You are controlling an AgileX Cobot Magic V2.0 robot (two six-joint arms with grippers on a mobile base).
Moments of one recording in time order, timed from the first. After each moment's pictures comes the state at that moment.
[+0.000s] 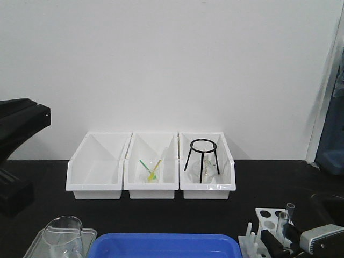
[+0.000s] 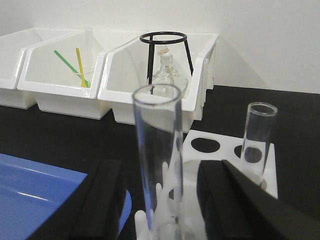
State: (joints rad) left arm -0.79 0.87 -1.01 1.03 0.43 -0.84; right arm 0.07 1.70 -0.33 -0.29 -1.14 0.11
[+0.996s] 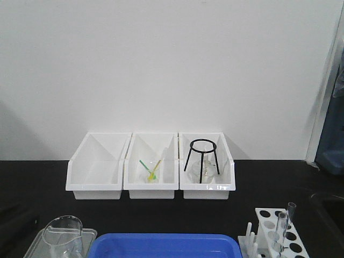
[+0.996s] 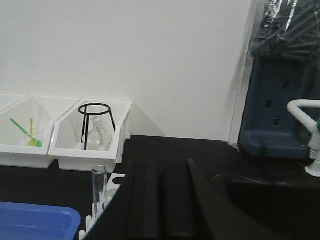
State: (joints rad) left arm -0.79 0.69 -0.66 0.87 0.46 -0.84; right arm 0.07 0.32 -0.32 -0.34 0.13 0.26
